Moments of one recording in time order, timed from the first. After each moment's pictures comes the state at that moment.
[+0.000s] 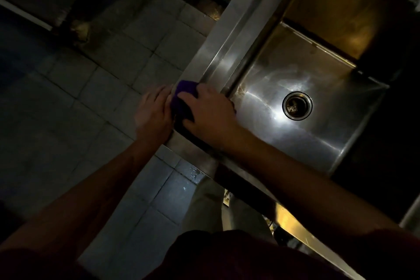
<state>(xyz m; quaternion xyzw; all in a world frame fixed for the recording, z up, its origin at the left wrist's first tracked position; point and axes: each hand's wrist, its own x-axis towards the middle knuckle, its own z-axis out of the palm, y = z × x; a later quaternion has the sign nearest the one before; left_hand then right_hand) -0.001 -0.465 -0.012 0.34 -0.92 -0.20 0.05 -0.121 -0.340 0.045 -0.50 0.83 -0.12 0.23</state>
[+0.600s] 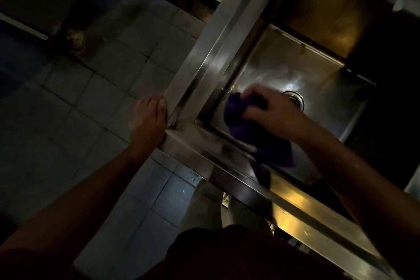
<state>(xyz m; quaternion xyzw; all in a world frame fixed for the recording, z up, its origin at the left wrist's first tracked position) -0.006 -0.455 -0.001 0.37 -0.91 -0.19 0.07 -0.206 -0.226 0.088 -0.26 0.78 -0.39 0.41</state>
